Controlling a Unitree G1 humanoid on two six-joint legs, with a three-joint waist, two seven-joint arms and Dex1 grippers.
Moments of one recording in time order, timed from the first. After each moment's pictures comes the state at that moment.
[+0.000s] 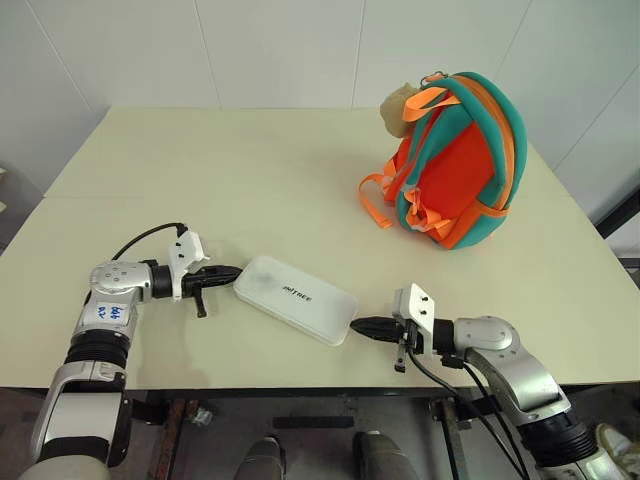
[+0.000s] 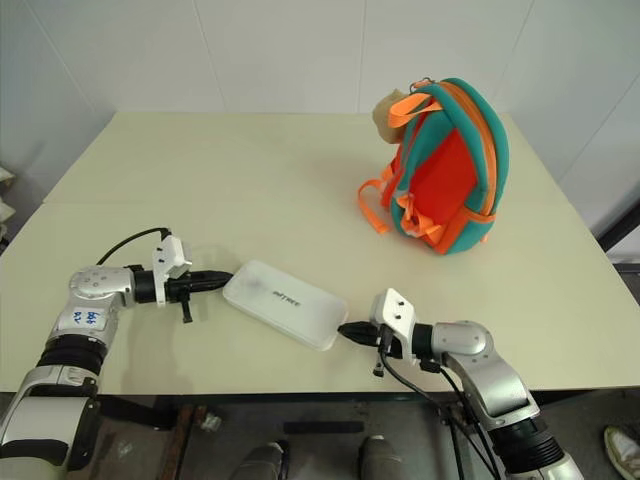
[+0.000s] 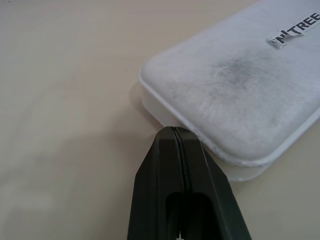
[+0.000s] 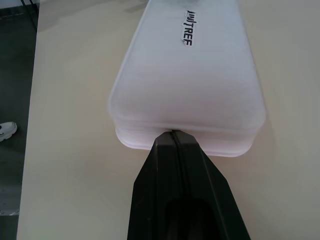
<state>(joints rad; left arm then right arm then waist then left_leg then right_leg) -0.68 0.65 0.04 0.76 -0.16 -0.18 -1.19 -0.29 -0.54 0.18 -0.11 0.27 0.26 0.99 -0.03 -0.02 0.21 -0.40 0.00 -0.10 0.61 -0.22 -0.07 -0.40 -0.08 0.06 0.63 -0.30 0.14</state>
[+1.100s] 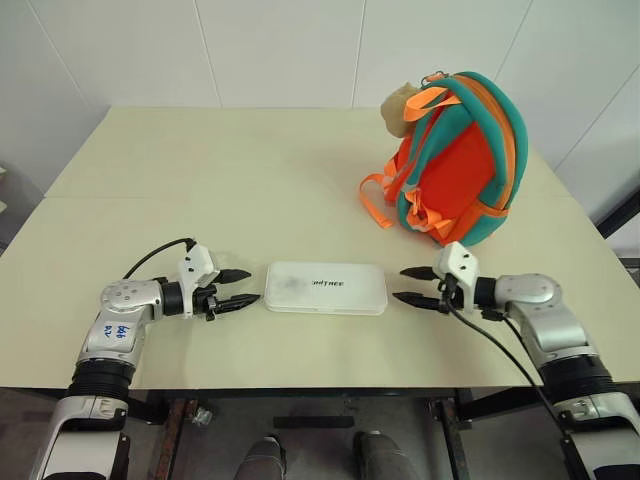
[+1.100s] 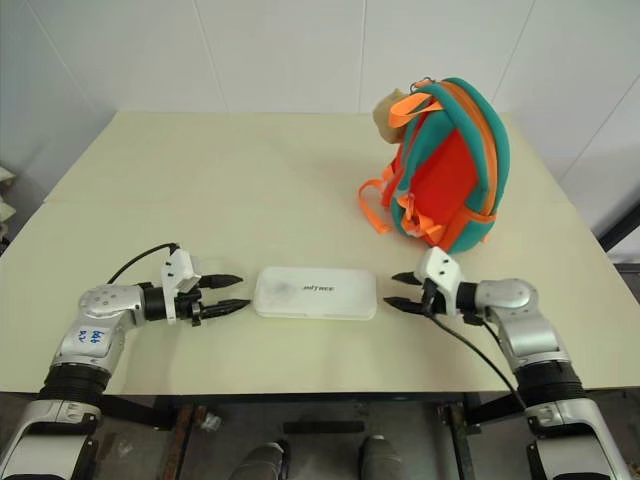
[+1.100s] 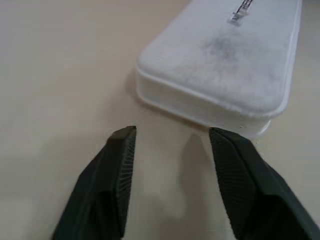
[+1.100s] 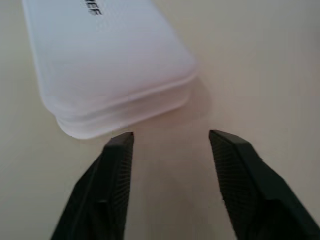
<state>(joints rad) -0.49 0.65 0.05 0.44 -0.22 0.03 -1.09 -0.54 -0.68 0.07 0.34 0.21 0.07 1.11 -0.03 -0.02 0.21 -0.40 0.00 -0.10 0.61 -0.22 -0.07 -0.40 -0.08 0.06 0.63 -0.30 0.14</state>
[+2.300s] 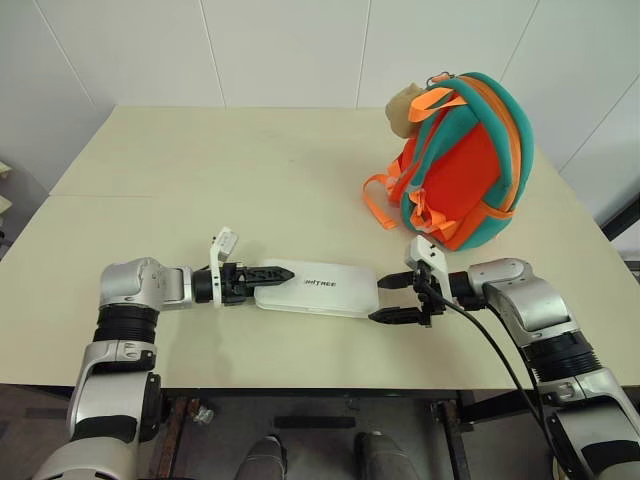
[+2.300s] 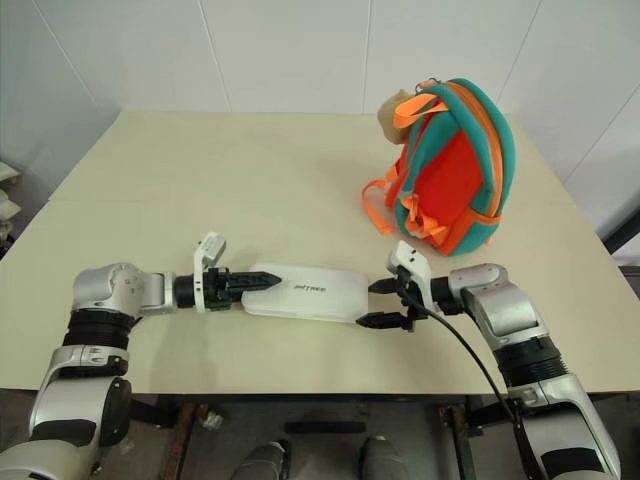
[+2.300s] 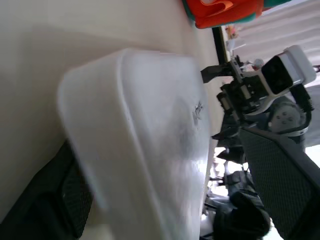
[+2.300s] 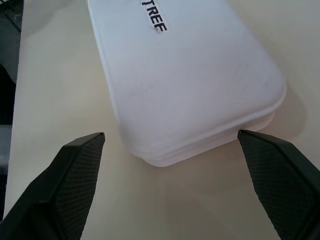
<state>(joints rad) -0.81 0.50 0.11 0.53 -0.58 1.37 -0.96 -0.65 -0.62 0.19 0.18 0.27 0.59 1.26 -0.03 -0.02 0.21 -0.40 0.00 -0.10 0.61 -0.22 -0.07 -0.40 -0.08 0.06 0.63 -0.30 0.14</state>
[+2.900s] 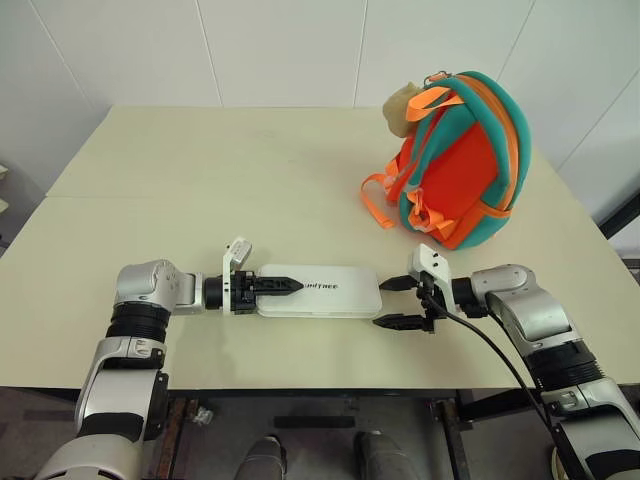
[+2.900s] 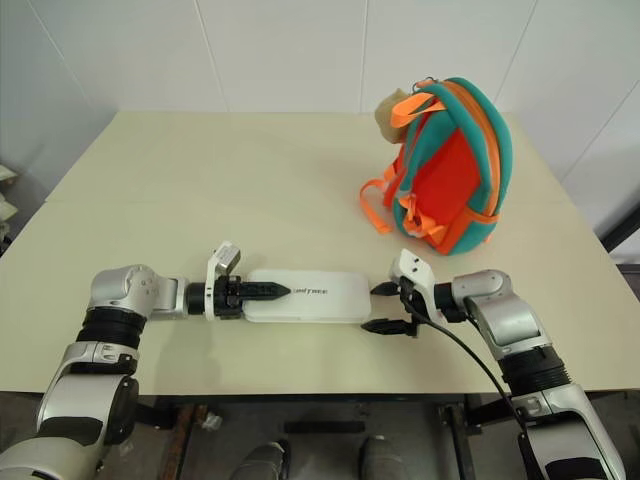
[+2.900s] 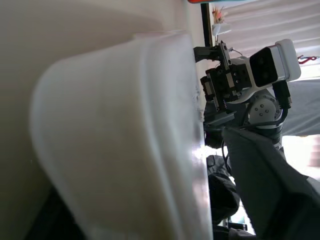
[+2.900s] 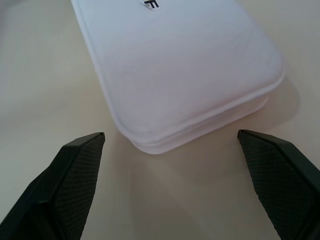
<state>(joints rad) -0.82 0.49 0.06 0.59 -0.59 1.39 -1.00 -0.59 -0.64 0.19 0.18 0.23 0.46 1.23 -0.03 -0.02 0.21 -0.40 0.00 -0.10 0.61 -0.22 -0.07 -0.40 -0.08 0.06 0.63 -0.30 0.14</state>
